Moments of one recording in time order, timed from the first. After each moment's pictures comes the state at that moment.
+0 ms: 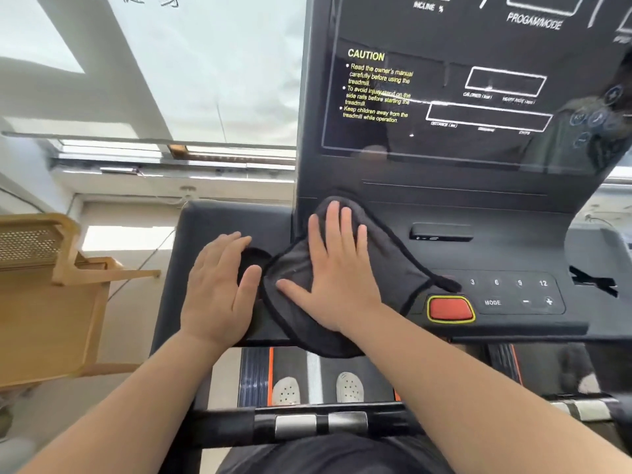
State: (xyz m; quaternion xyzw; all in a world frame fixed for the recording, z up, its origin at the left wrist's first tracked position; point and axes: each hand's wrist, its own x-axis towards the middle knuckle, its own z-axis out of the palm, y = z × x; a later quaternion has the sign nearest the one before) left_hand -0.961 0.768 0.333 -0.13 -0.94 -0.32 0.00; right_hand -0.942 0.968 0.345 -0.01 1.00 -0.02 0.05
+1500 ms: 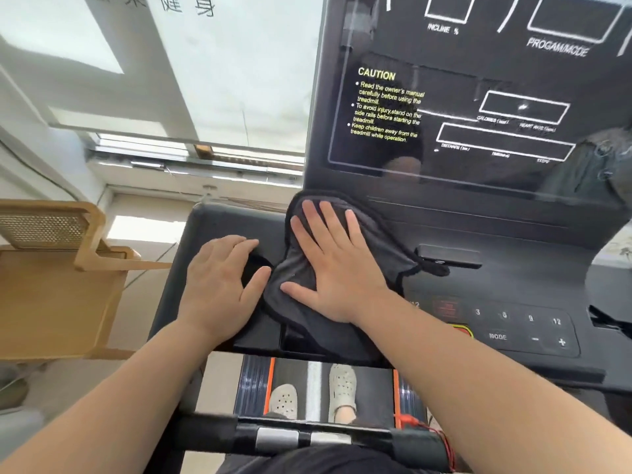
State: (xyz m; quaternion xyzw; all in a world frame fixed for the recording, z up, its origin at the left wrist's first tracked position) left_hand -0.975 0.778 0.342 -0.12 -0.97 -0.22 -0.01; right_hand -0.976 0.999 0.351 -0.19 0.98 0.00 -0.01
